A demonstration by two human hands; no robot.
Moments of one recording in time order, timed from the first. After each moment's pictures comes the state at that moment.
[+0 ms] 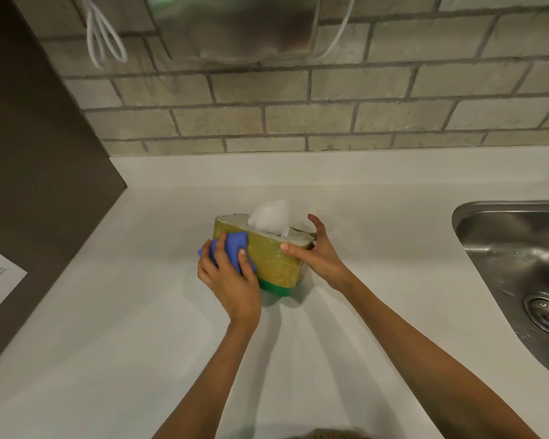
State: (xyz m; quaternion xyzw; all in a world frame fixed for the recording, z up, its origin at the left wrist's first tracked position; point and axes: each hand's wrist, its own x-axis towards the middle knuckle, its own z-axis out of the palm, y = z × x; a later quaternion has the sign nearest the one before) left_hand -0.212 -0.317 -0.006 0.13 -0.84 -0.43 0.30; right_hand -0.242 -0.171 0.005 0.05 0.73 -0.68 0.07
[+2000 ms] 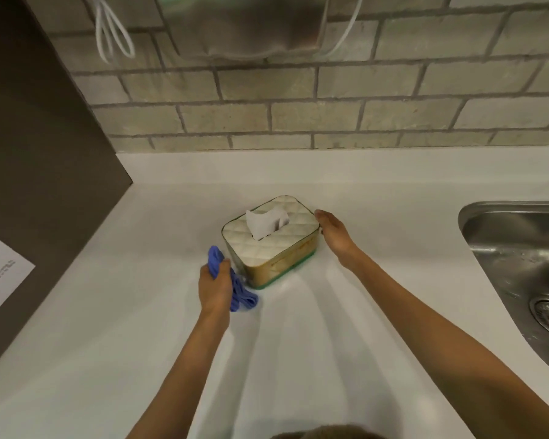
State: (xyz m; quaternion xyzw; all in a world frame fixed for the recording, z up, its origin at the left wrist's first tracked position) left_hand -0.212 -0.364 0.002 0.28 -0.69 -0.66 0.02; right_hand -0.277 -0.152 0.010 0.15 0.75 -0.64 0.04
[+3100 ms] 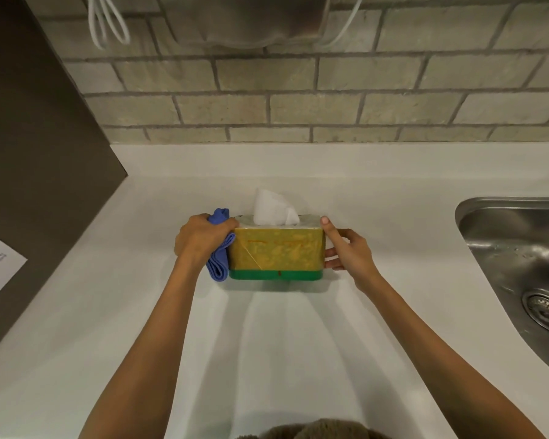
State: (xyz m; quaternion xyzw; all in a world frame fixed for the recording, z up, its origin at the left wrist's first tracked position) left_hand -0.270 -0.386 0.056 0.18 -0.90 -0.39 -0.05; right_hand -0.222 -0.144 0.013 0.20 0.75 -0.63 0.01
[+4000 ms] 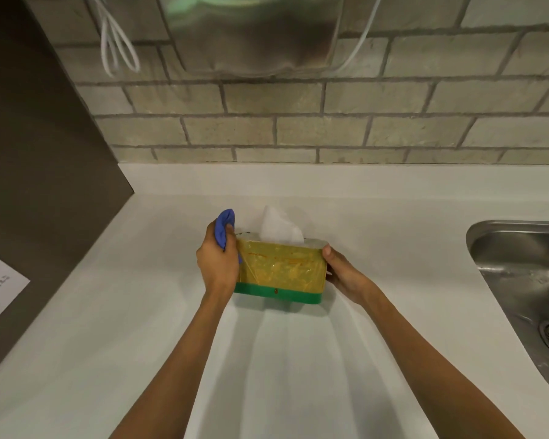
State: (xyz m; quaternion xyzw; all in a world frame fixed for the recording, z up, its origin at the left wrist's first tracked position) left_hand -0.274 -0.355 0.031 0.12 -0.80 -0.54 0.23; right_hand -0.258 -0.144 -0.001 0.04 0.69 -0.70 0.17
